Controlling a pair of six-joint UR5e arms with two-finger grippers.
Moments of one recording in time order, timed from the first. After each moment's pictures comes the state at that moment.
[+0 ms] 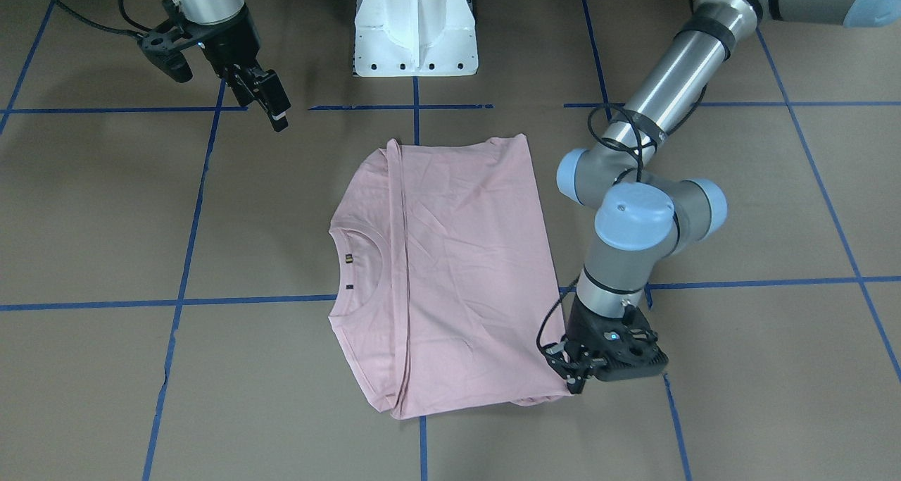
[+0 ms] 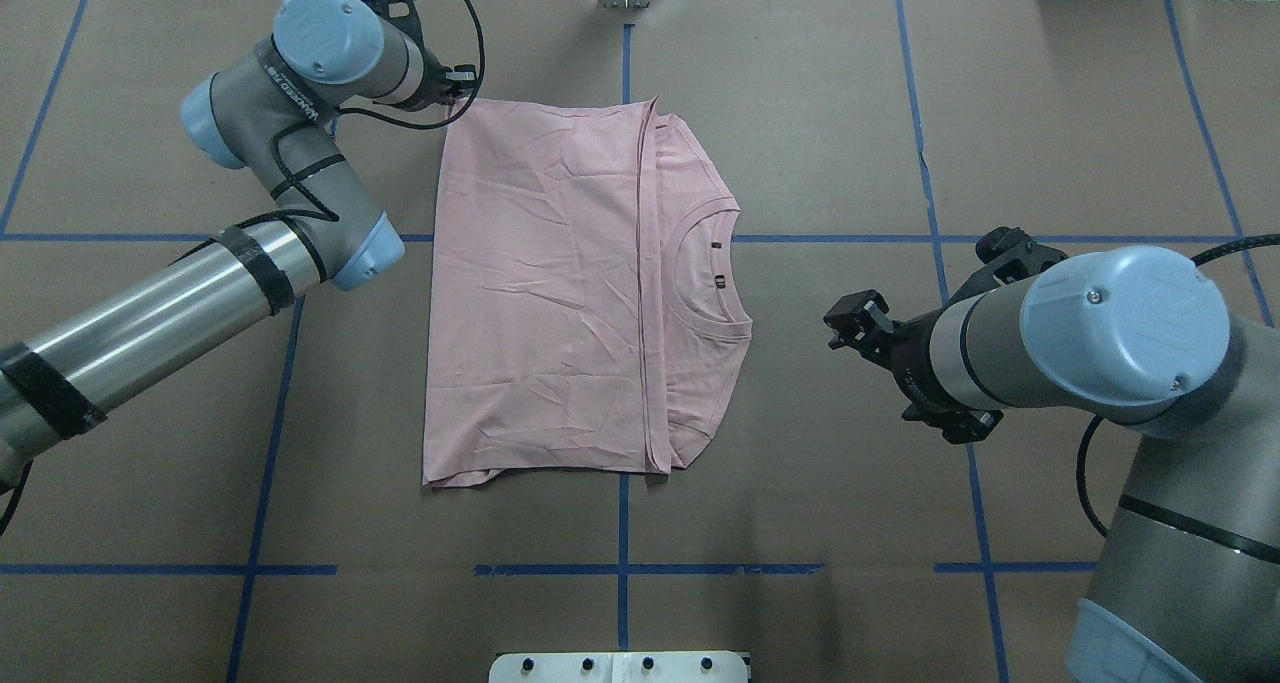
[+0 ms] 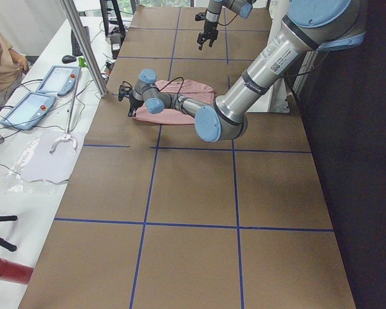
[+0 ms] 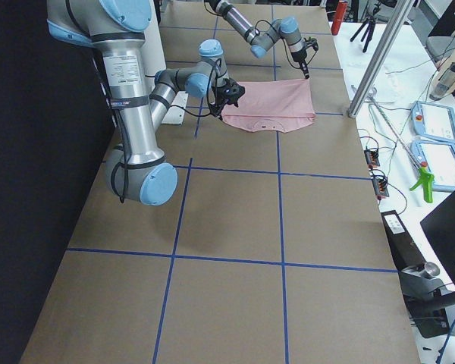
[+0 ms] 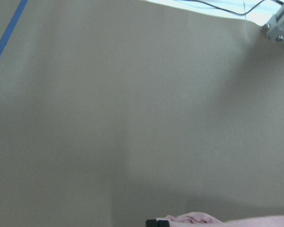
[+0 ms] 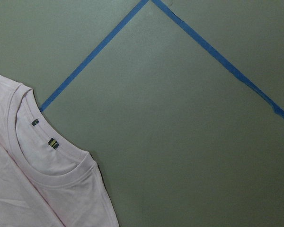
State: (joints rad) left arm -0.84 -2.41 -0.95 -2.33 -1.72 -1.14; right arm 0.51 -1.33 2.24 -1.62 1.75 2.01
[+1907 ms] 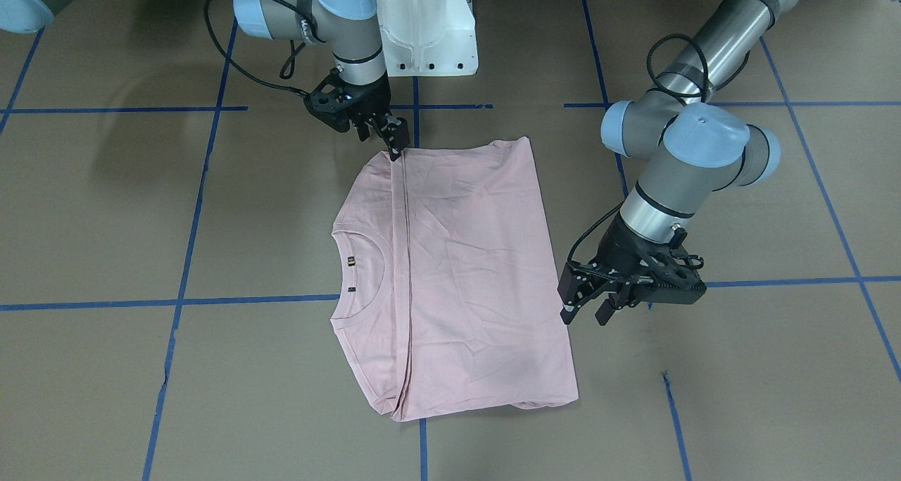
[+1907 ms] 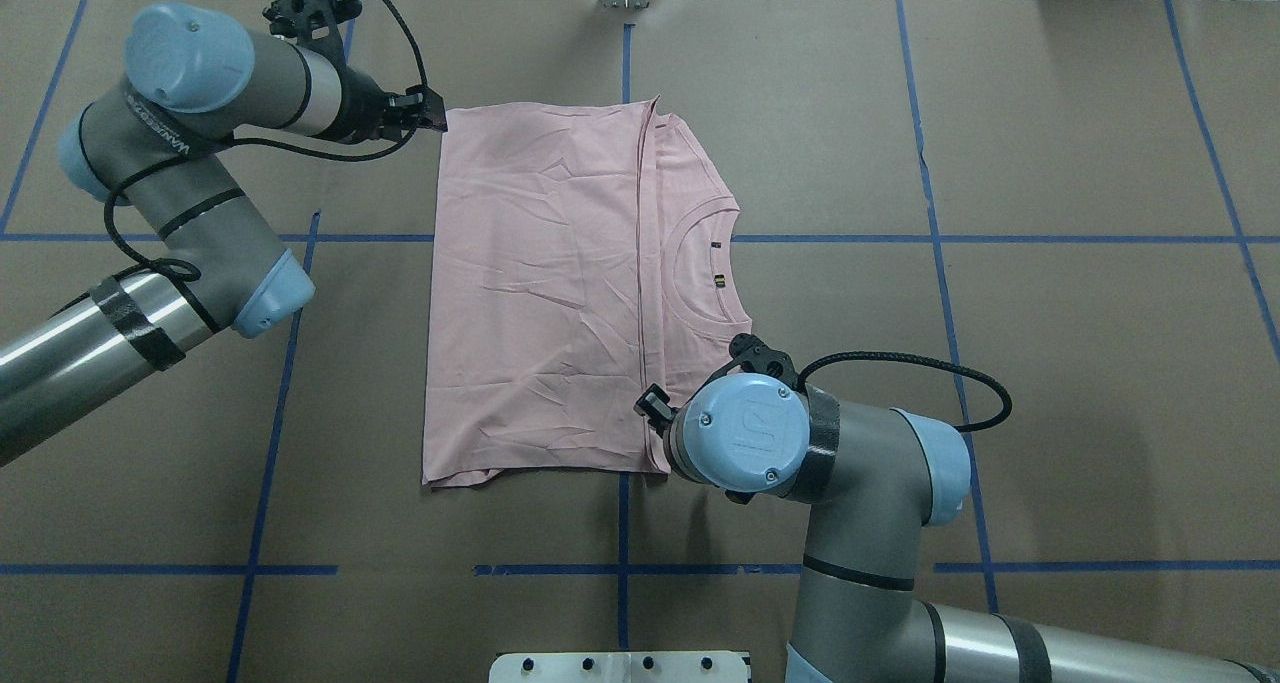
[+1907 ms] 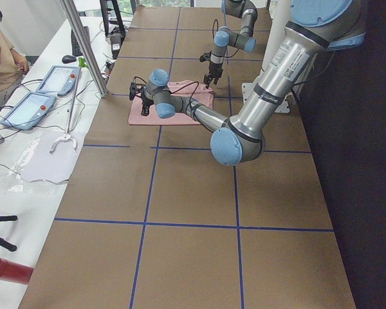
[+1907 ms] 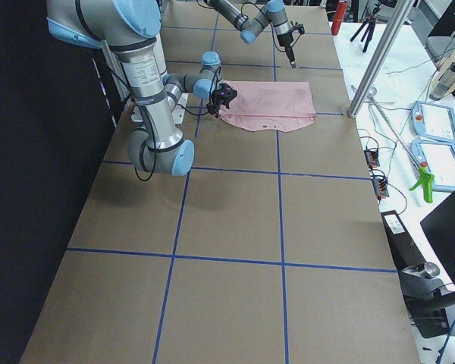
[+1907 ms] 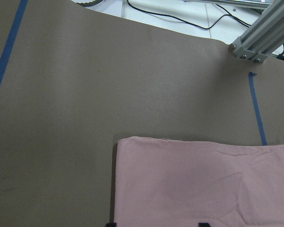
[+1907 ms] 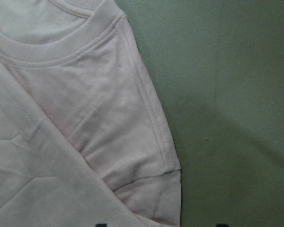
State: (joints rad) left arm -0.86 -2.16 -1.35 -2.34 -1.89 -1.21; right arm 0.29 -1.01 1.76 -1.48 1.64 2.13
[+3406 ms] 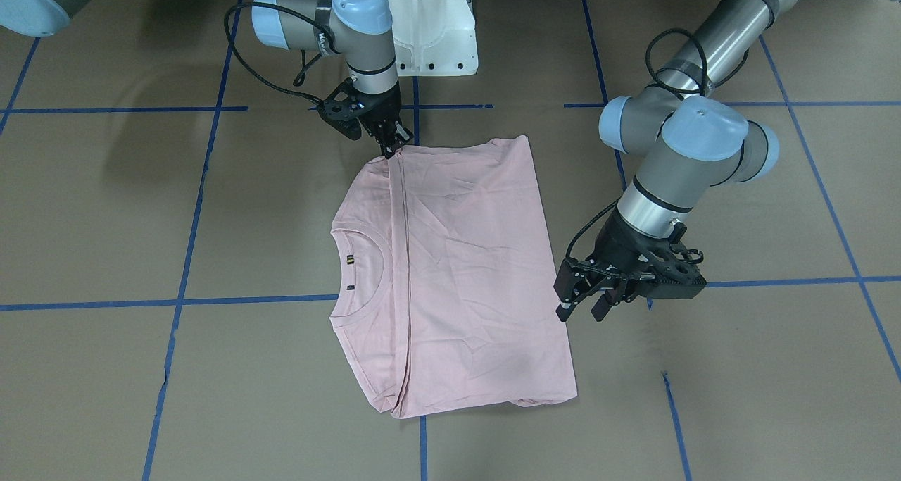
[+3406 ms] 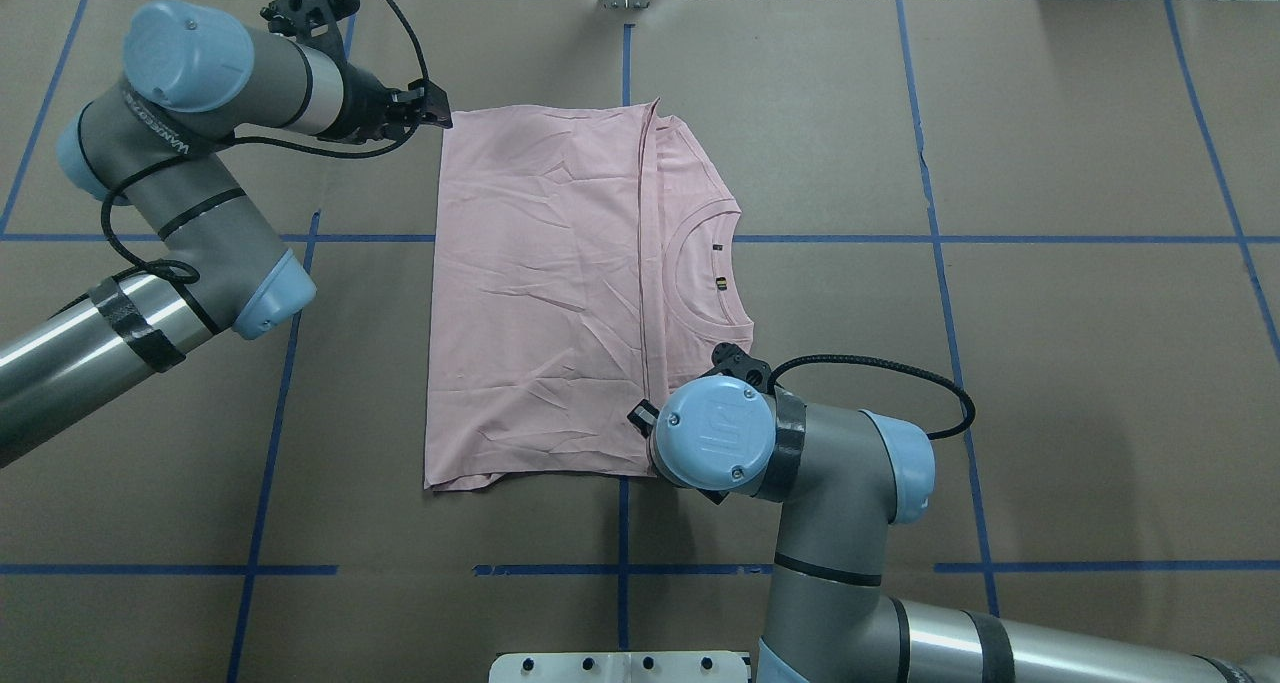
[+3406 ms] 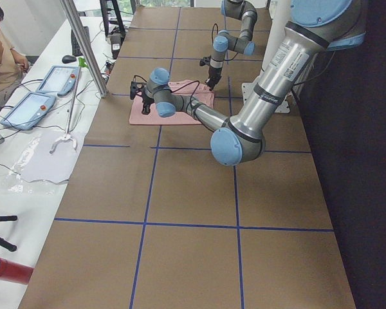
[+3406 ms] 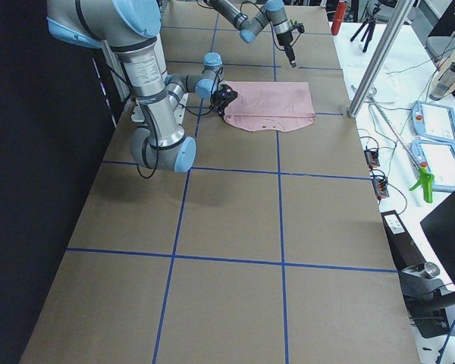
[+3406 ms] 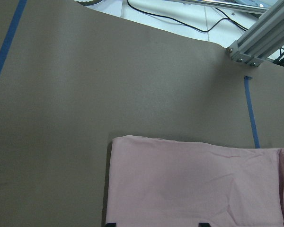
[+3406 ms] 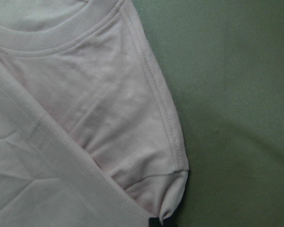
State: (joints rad) left arm -0.85 -2.16 -1.39 -2.32 -1.89 -1.28; right arm 0.30 -0.98 1.72 -1.49 1.68 2.14
